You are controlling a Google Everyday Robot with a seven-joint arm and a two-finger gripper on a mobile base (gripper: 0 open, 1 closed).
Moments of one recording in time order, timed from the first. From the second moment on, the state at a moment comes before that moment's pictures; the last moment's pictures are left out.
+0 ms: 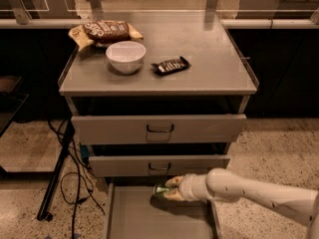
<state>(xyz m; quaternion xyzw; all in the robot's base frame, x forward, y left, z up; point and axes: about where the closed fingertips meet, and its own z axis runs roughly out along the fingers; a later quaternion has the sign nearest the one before) 0.532 -0.052 0.374 -0.60 0.69 0.16 0.37</state>
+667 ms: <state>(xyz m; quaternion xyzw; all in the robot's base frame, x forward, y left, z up) 0.621 -0.071 0.478 -0.62 0.67 0.14 0.37</state>
